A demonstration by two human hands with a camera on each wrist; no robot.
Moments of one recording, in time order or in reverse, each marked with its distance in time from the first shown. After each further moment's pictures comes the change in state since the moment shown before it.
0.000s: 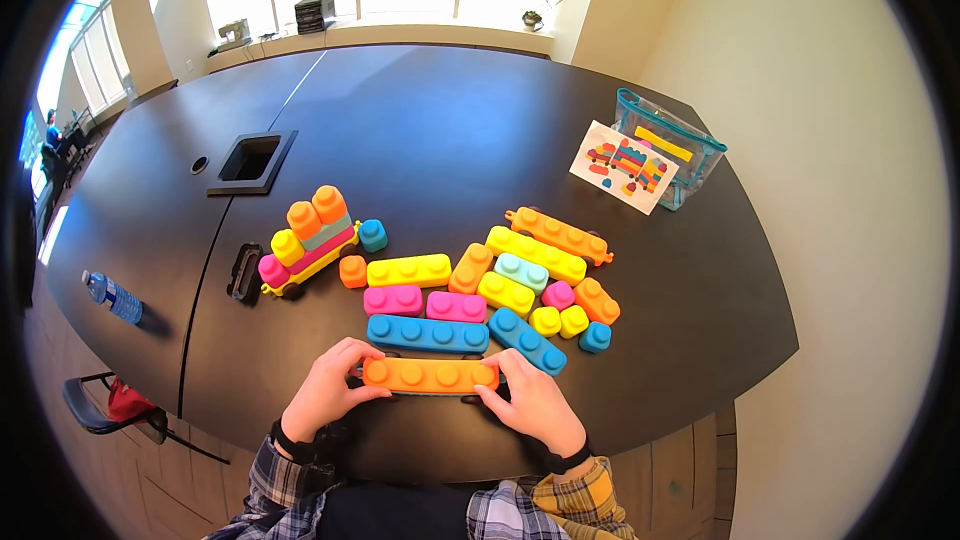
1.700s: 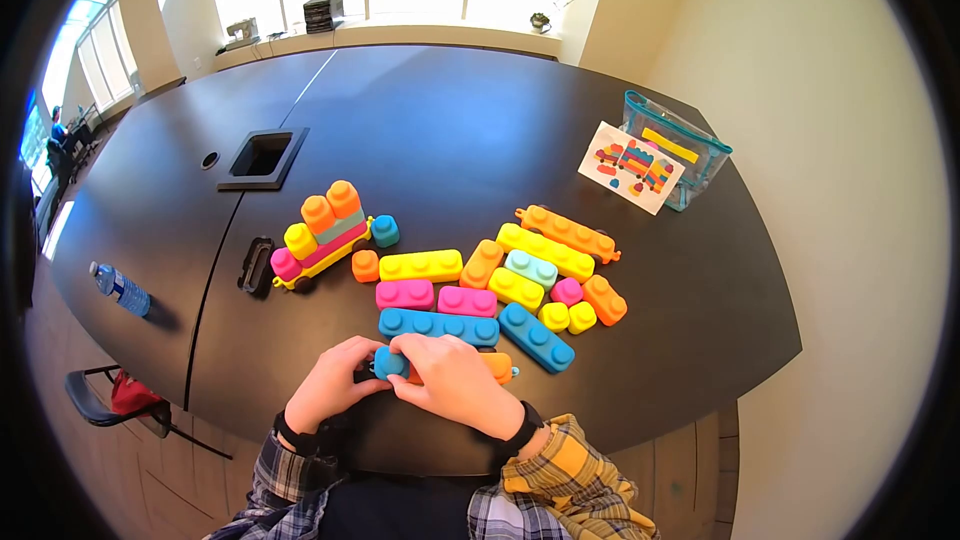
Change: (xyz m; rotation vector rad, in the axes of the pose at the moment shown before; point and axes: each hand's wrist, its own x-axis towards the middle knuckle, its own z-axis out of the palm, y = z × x) left_hand -0.007 -0.008 -0.005 0.032 -0.031 0.000; right_hand 0.065 -0.068 0.046 0.013 -0.065 -0.265
